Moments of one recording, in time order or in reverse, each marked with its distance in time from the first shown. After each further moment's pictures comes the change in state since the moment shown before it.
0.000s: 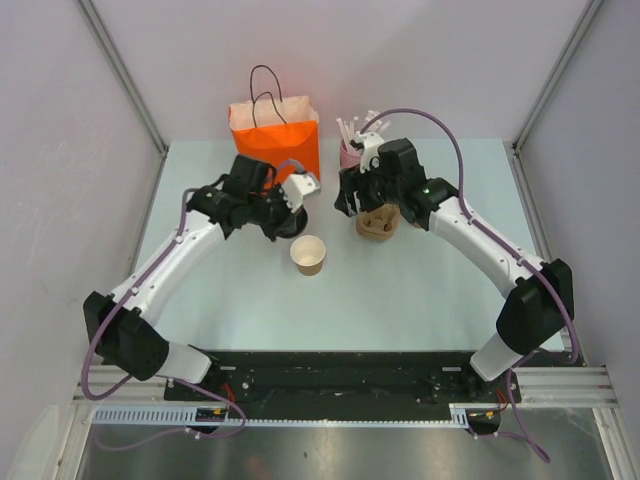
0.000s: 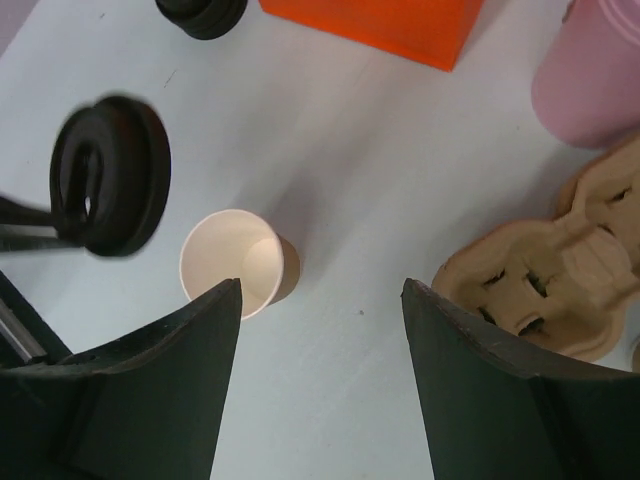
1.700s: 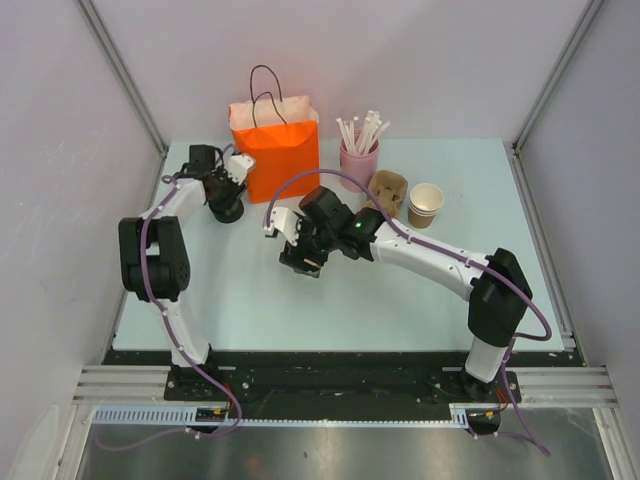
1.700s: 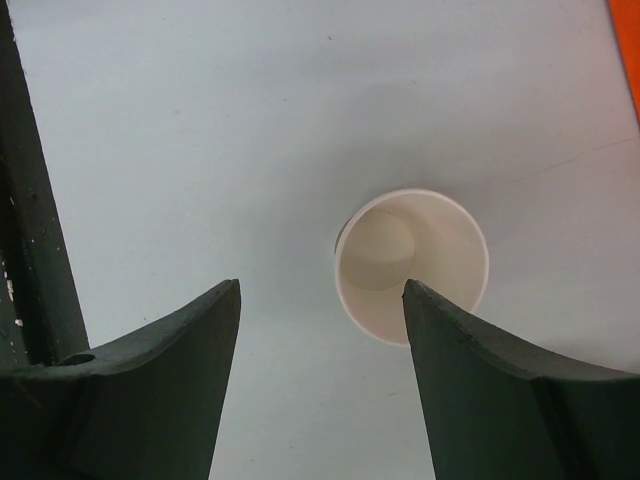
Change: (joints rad) left arm 0.446 0.511 0.069 0.335 -0.159 0.163; right arm 0.358 0.165 0.061 -0.128 -0.022 -0.538
